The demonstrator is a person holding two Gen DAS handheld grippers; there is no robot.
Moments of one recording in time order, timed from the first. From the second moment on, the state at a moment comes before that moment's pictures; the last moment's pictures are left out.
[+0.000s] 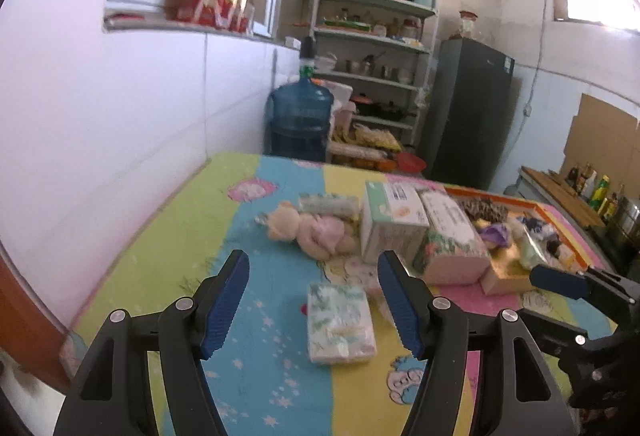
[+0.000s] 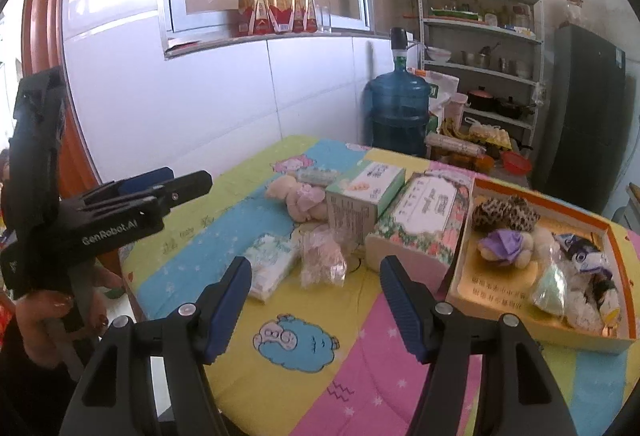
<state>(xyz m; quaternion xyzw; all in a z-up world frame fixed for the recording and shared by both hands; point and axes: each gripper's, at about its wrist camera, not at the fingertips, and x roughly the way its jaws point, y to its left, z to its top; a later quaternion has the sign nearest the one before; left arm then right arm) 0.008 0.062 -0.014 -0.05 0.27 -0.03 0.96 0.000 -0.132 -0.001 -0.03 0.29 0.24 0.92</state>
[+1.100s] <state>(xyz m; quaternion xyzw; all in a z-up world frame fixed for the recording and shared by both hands) 0.080 0.032 -0.105 -0.03 0.40 -0.04 0.92 0.022 -0.149 -0.025 0.01 0.31 0.24 0.92</state>
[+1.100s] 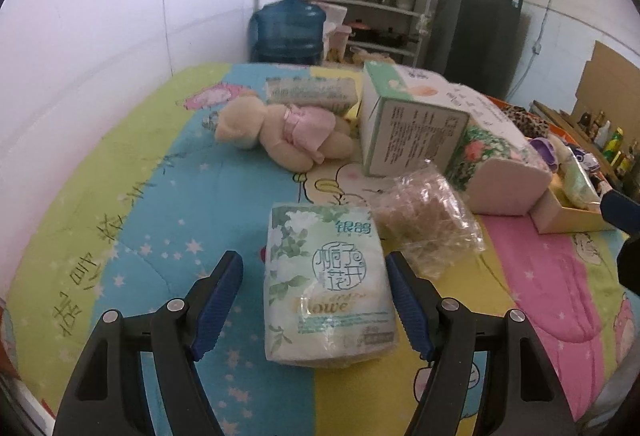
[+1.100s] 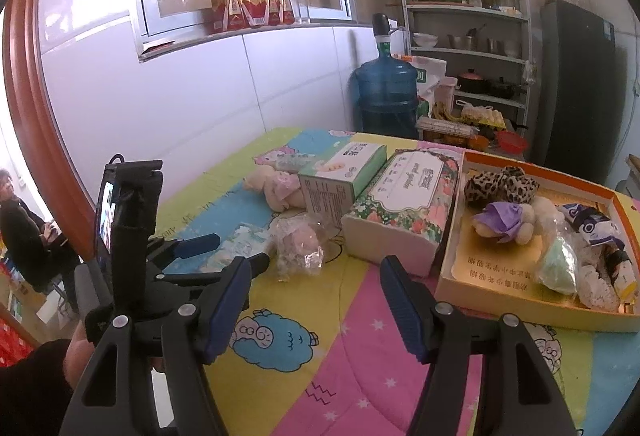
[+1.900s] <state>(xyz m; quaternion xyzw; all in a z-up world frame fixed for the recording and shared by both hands) 0.076 0.080 -0.093 -0.07 0.37 -0.04 0.92 0.070 -0.107 -0.056 0.01 0.36 0.25 0.90</state>
